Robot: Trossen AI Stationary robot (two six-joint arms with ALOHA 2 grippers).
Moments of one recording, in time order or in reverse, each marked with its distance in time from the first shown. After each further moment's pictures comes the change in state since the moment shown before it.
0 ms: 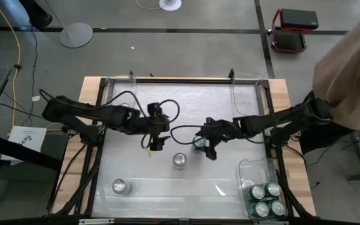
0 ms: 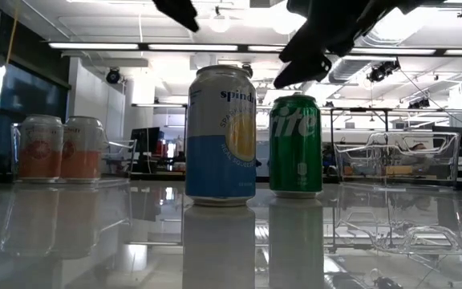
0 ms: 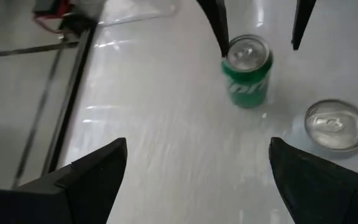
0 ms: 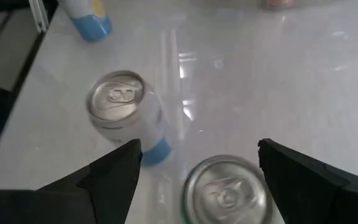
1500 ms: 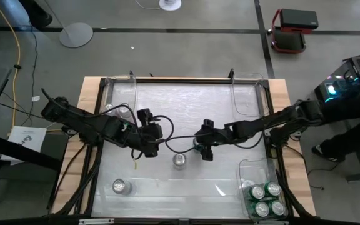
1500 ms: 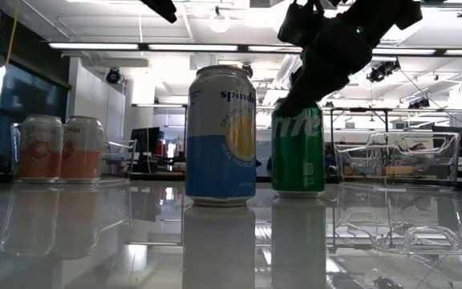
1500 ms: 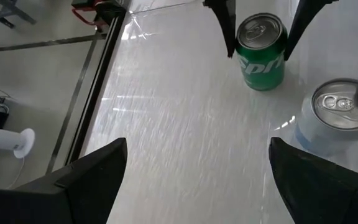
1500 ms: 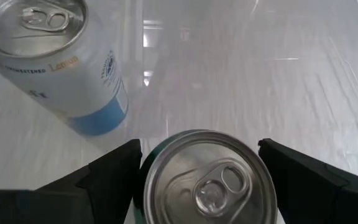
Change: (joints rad) left arm -0.149 -0.003 -0.001 -0.134 -0.218 -0.184; right arm 0.033 0.149 0.002 -0.029 0.151 -0.088
